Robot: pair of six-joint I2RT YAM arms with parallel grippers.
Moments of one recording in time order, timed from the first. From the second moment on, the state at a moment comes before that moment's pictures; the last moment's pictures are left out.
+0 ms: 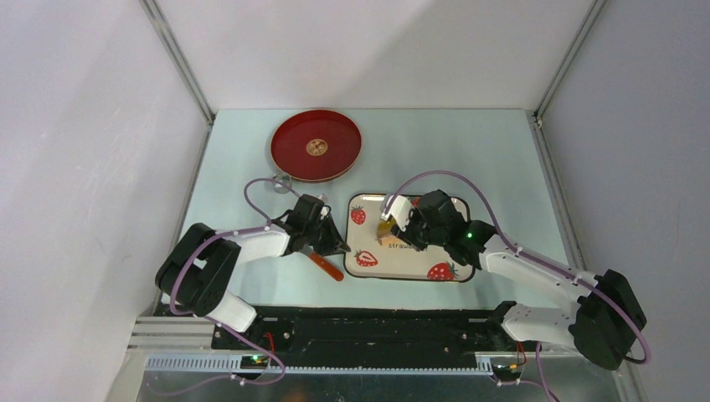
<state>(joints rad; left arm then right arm) -0.53 1.52 0.60 -0.02 0.29 -0.86 0.78 1.18 0.76 -0.28 -0.10 -0.41</state>
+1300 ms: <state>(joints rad) -0.53 1.52 0.60 -0.02 0.29 -0.86 -0.49 1.14 0.70 -0.37 -0.67 0.54</state>
